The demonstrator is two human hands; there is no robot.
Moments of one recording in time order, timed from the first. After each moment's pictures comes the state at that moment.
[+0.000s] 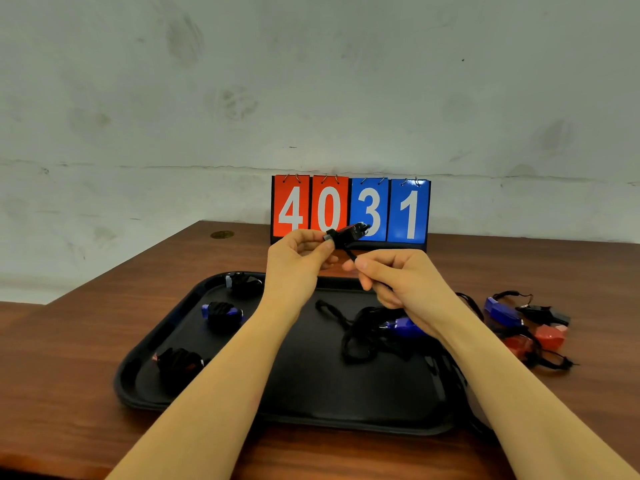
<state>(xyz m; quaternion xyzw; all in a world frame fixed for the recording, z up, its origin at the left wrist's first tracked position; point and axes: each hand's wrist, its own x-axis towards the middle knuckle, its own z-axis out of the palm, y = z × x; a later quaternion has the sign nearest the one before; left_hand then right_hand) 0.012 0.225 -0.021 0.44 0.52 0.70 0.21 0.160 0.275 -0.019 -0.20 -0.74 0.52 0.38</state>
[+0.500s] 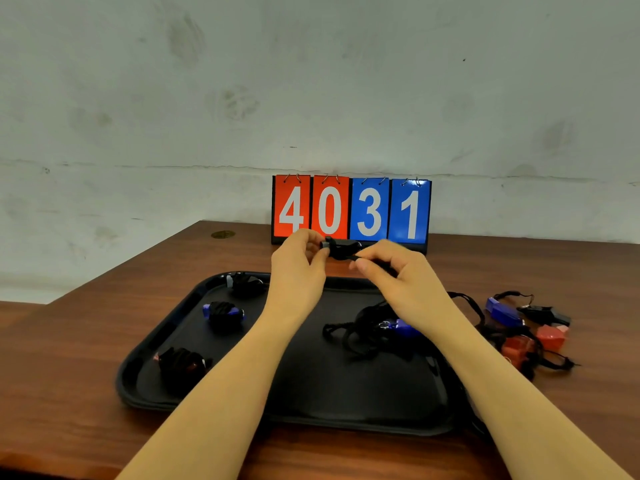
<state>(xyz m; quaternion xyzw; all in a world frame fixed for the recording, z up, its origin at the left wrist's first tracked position) 0.009 0.232 -0.030 0.51 0.63 0.59 0.01 0.157 0.274 -0.025 -0.23 -0.84 0.25 0.43</state>
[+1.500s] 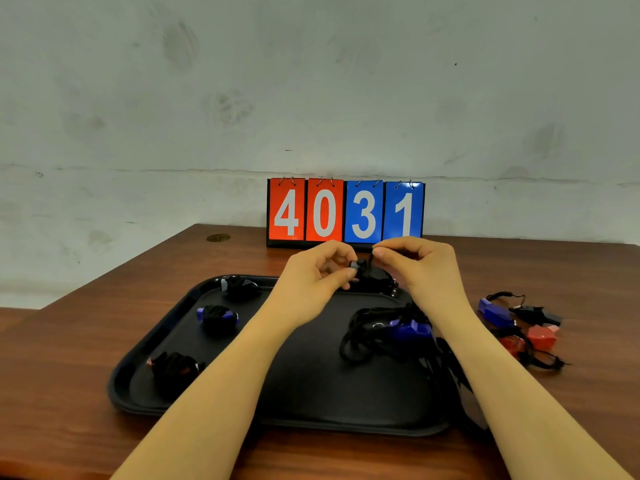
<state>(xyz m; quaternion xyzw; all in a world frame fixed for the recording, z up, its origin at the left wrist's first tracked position) 0.020 0.216 -0.021 0.66 0.54 0.51 0.15 0.170 0.291 -0.021 -0.28 -0.70 0.36 0.55</state>
